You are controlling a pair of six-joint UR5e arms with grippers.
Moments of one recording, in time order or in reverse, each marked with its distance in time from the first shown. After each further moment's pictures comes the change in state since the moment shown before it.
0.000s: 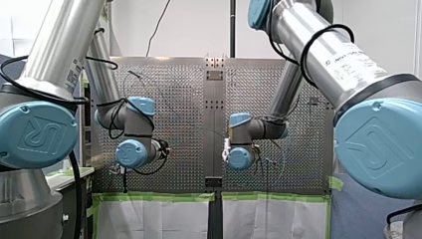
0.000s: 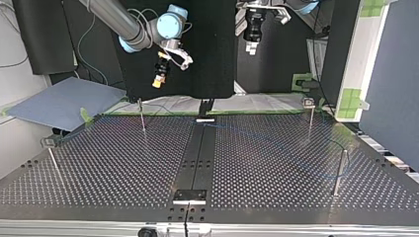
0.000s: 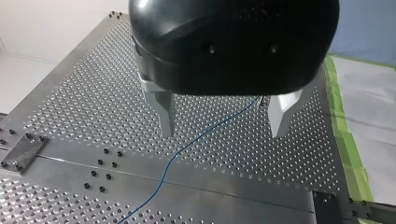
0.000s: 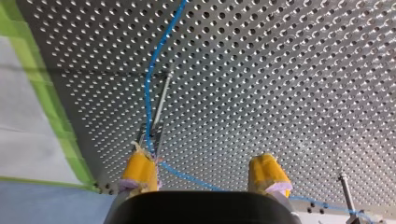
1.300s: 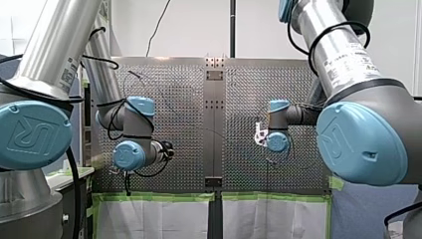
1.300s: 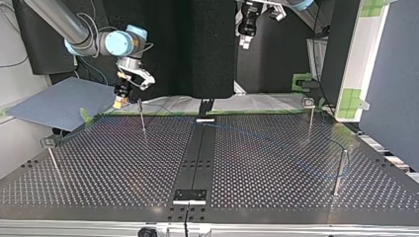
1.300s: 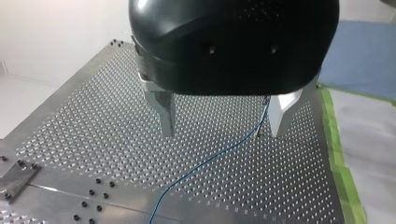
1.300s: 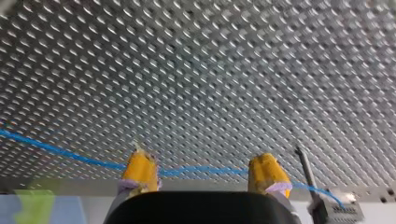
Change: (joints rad) left arm -0.059 0.000 -0.012 0.010 0.021 -0.028; right arm -0.320 -0.113 0.014 -0.047 -0.320 -0.105
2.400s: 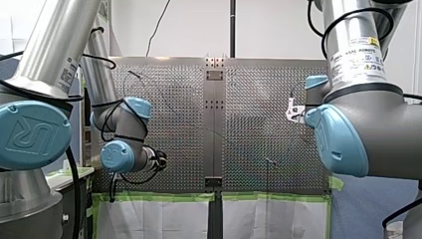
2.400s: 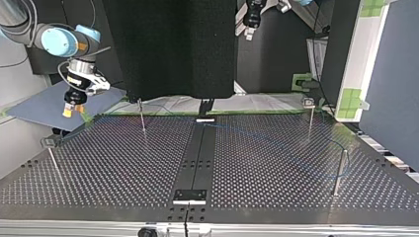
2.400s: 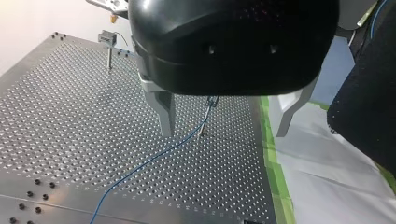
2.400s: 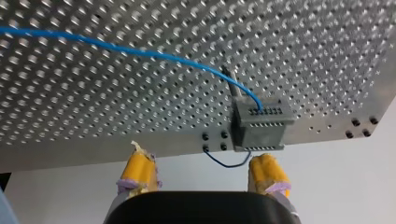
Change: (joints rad) left arm -0.007 0.000 -0.046 -0.106 0.018 0.035; right arm -0.288 -0.209 0.044 0.079 -0.288 0.091
